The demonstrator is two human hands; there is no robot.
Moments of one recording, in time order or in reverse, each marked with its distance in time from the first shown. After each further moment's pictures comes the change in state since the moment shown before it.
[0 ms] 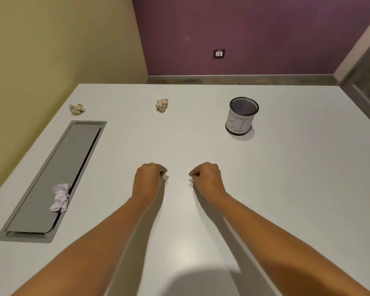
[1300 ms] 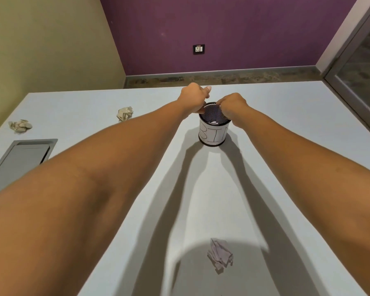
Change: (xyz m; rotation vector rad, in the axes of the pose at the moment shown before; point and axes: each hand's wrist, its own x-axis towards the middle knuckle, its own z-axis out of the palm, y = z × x) left_hand 0.205 0.224 0.024 -0.485 -0.324 -0.016; right_hand 0.181 -0.017 -0.180 0.062 0.230 0.234
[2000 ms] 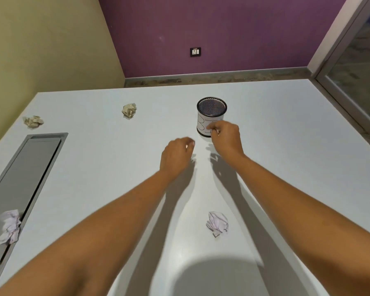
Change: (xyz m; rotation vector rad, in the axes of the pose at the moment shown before) left_hand -0.122 -0.106 0.029 0.342 0.135 0.146; right_hand -0.100 0.070 0.027 0.003 0.147 -0.347
